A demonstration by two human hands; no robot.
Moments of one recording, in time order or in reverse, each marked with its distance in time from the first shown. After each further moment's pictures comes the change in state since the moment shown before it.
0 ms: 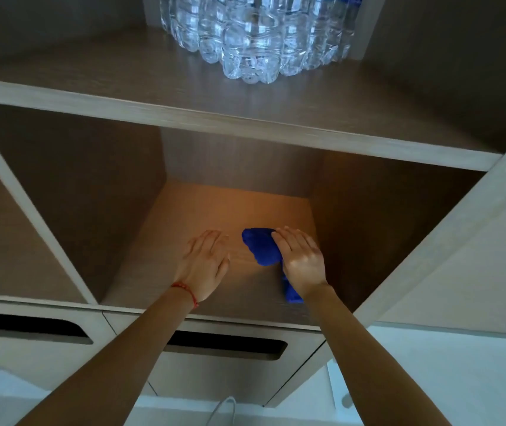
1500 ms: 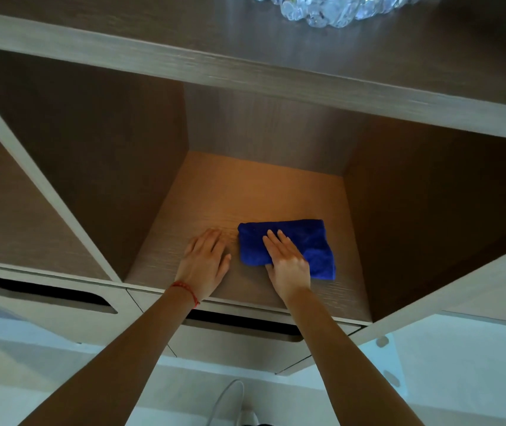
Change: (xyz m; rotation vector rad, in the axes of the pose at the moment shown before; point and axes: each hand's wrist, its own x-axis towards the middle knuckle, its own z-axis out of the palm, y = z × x) left_hand -0.035 -0.051 0.039 -0.010 -0.067 -0.096; right_hand -0.019 -0.073 0.065 0.210 -0.351 0.261
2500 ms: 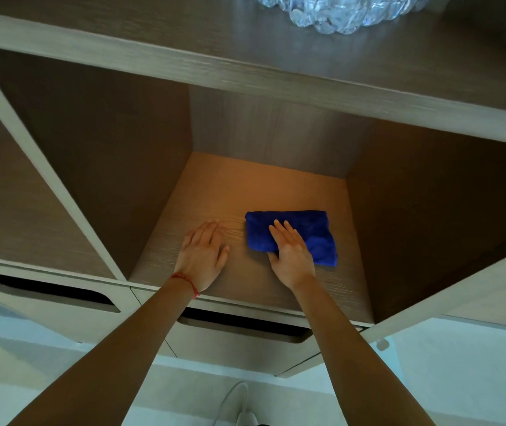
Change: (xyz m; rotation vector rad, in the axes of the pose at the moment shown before) left_hand 0.009 -0.007 -0.013 -0.011 -0.042 -0.047; right_hand 0.022 0.006 -0.013 0.104 -0.228 0.099
